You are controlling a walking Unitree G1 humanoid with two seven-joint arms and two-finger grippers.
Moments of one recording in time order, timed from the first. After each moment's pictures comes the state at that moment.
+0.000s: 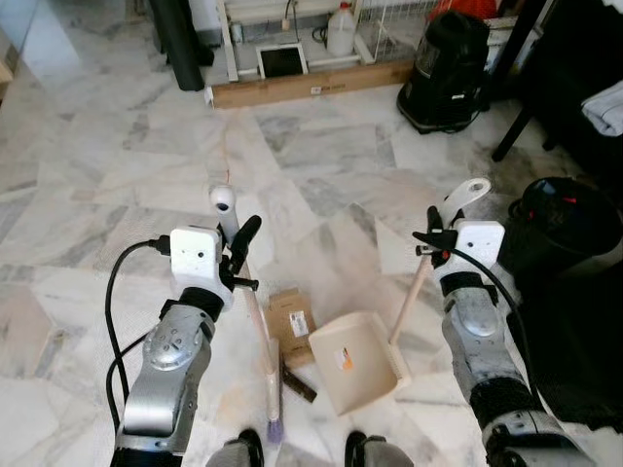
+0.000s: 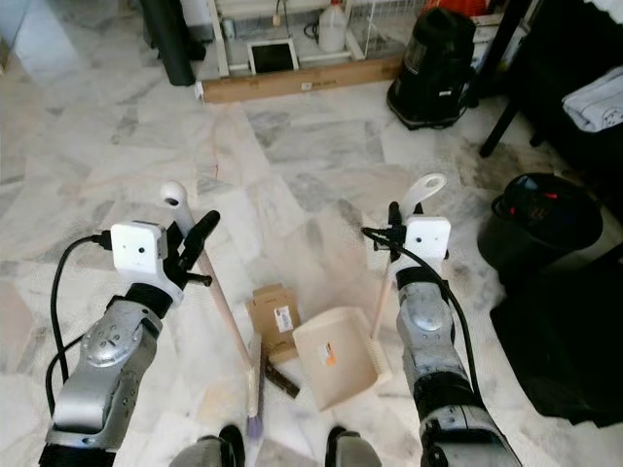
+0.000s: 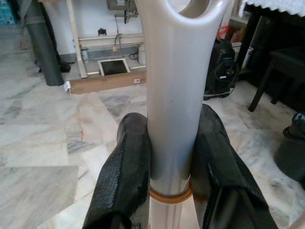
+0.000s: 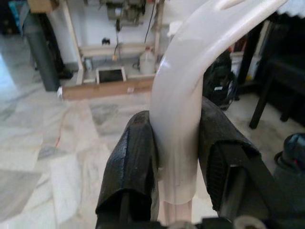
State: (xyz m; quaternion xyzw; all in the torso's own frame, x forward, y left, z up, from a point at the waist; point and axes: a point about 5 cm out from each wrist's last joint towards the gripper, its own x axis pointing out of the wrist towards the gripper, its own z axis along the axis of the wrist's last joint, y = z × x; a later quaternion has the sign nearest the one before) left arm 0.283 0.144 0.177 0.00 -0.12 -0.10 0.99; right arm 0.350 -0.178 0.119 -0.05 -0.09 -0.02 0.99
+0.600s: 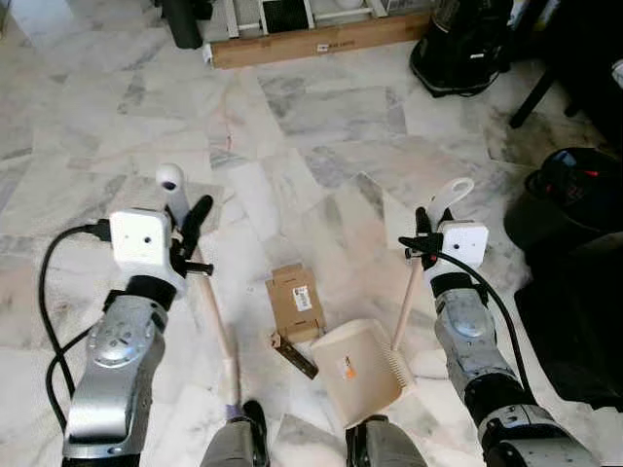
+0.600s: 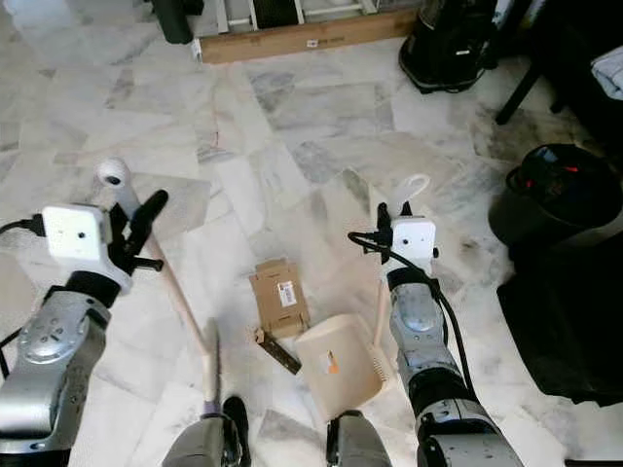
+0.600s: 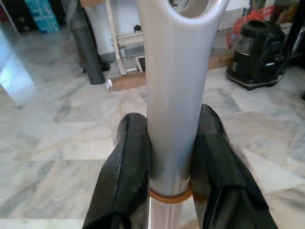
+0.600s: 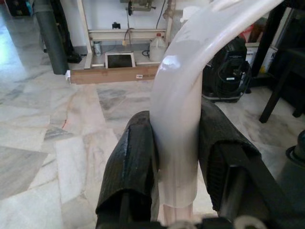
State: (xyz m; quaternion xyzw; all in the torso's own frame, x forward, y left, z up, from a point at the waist) left arm 0.277 0.190 0.206 0.07 -0.15 -0.03 0.99; right arm 0.351 -0.171 0.122 -0.07 -0.12 -0.01 0.99
